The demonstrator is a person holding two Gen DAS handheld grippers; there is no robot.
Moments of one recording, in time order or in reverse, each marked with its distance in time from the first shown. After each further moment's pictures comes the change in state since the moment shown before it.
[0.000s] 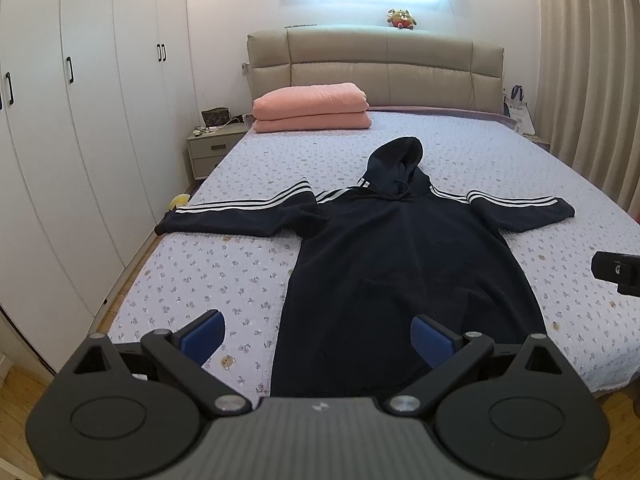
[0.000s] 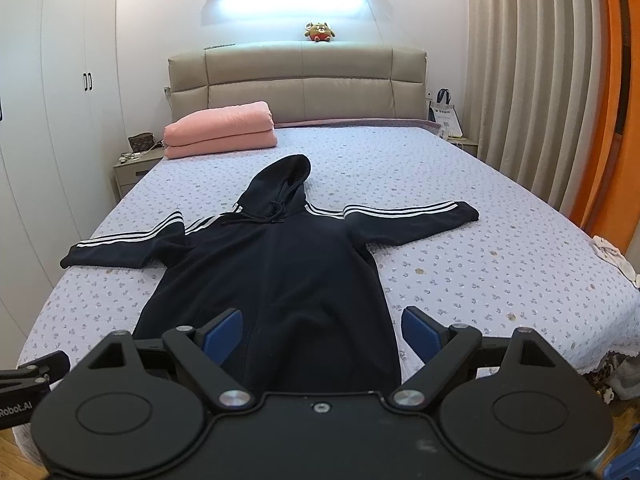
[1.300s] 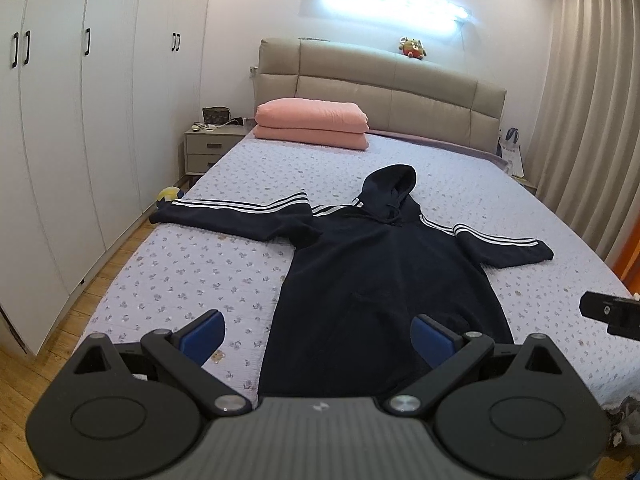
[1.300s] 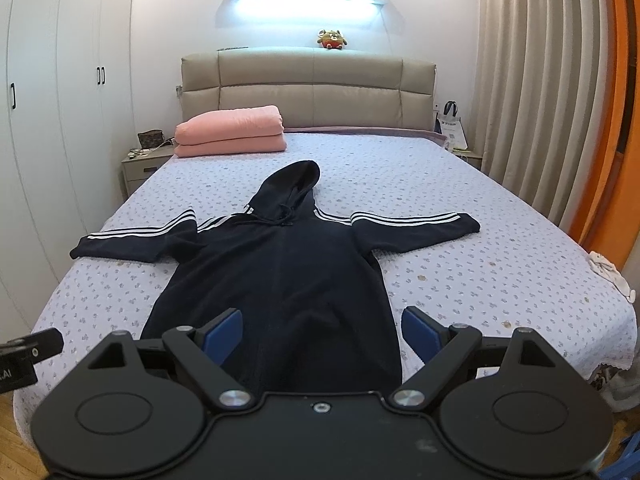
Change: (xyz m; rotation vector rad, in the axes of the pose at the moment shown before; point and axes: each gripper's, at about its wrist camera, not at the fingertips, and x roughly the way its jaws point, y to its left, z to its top) left arm -0.018 0.041 -0.014 -0.133 -0.048 -0.084; right arm -0.020 0.019 -0.001 -0.047 -0.012 0.005
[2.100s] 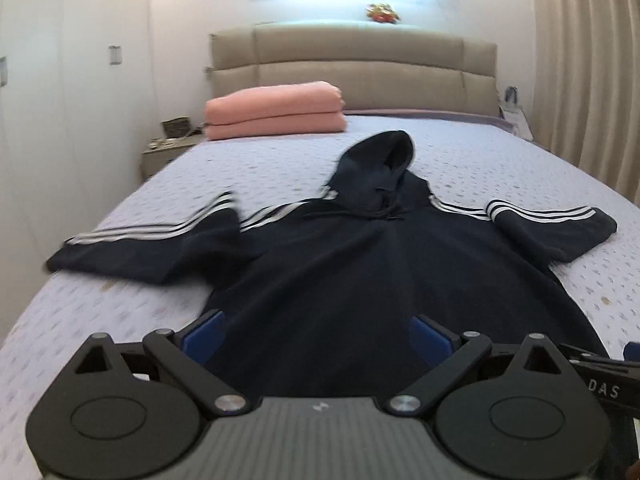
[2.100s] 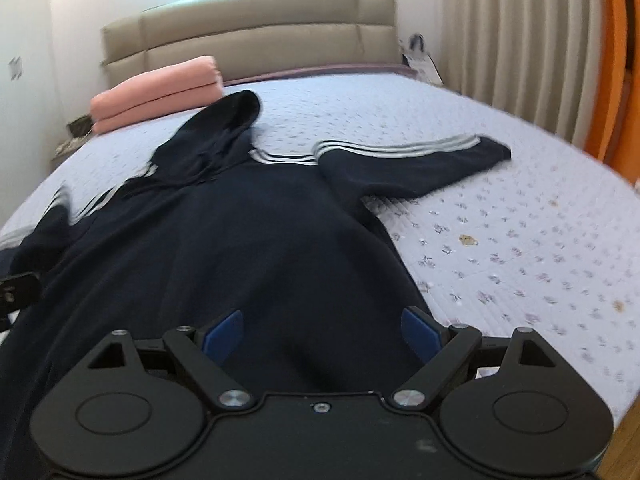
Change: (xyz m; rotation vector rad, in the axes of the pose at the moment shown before) left arm 0.353 -0.112 0.029 0.168 -0.007 0.025; right arm 0.367 -0.056 -0.020 0.193 0.126 -0.095
